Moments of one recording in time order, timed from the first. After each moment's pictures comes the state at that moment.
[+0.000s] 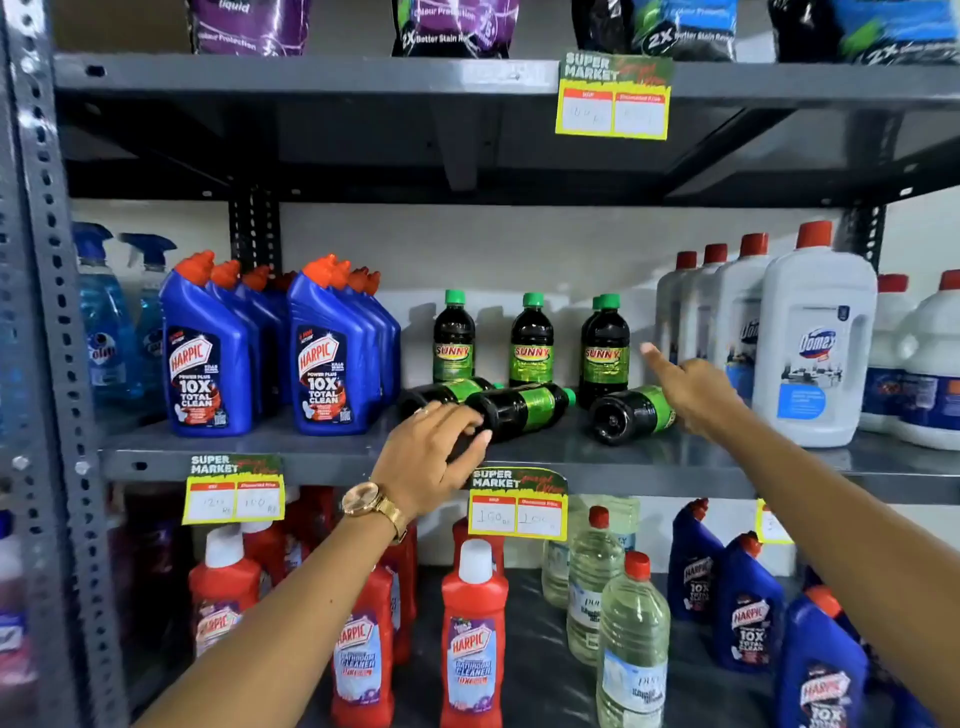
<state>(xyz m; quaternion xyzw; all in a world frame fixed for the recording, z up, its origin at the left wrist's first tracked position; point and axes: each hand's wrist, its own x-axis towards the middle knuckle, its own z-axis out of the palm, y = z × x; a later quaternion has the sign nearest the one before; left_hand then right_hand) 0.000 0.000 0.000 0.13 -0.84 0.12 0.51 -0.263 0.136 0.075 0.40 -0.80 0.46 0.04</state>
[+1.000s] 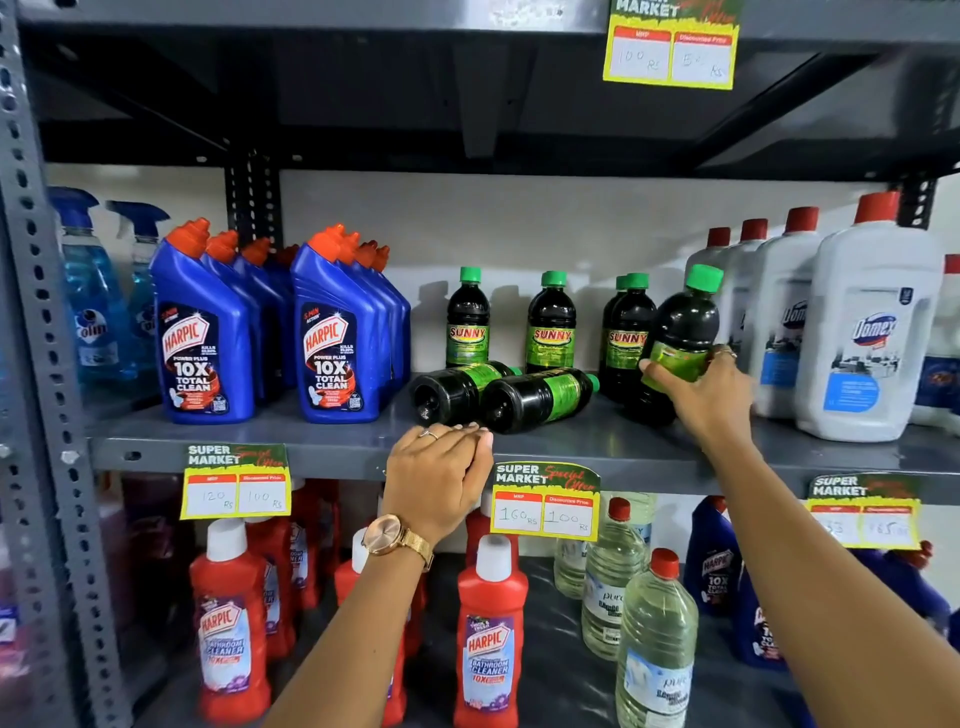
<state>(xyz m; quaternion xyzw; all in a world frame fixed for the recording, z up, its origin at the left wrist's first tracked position) -0.011 -0.025 -0.039 0.21 -0.74 0.26 0.58 -0.280 0.084 0.041 0.31 -0.74 0.57 0.15</state>
